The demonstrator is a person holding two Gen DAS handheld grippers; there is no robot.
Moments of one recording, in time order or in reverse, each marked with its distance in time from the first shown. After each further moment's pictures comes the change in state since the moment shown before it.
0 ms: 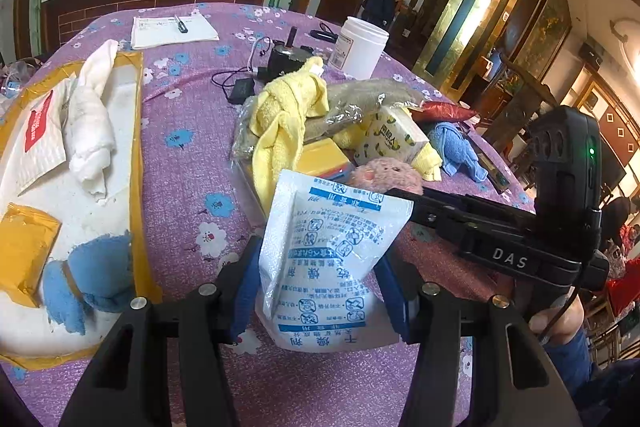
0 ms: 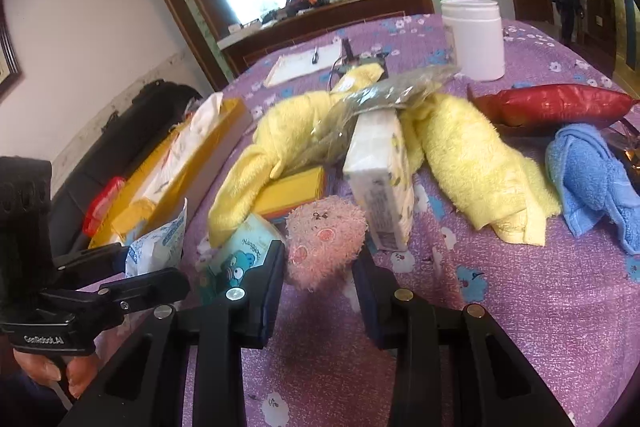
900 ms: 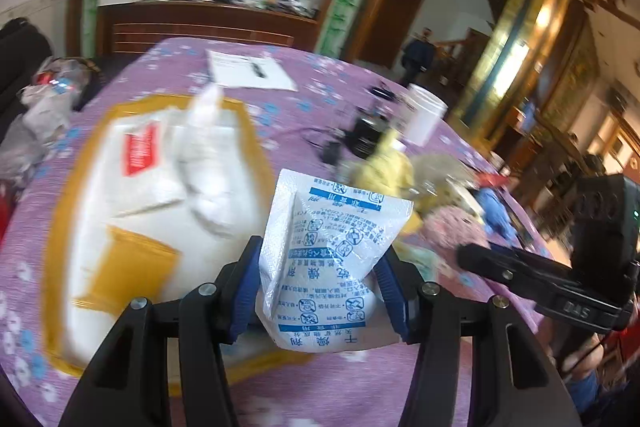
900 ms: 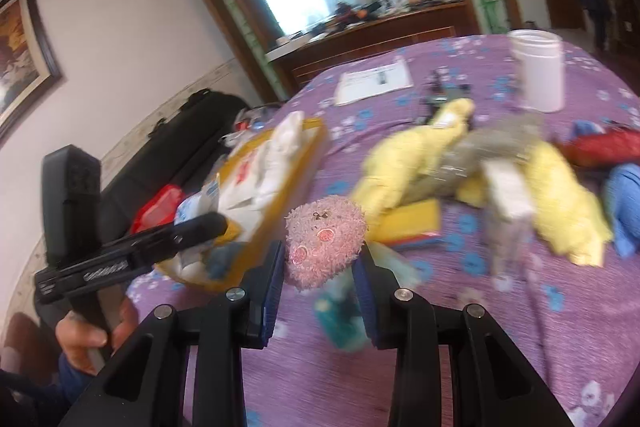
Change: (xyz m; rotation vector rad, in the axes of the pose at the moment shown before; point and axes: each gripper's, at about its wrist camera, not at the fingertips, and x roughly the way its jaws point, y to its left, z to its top) left arm -0.065 0.072 0.021 -0.117 -0.158 0.125; right arm -0.001 0.083 0.022 -0.050 0.004 0.162
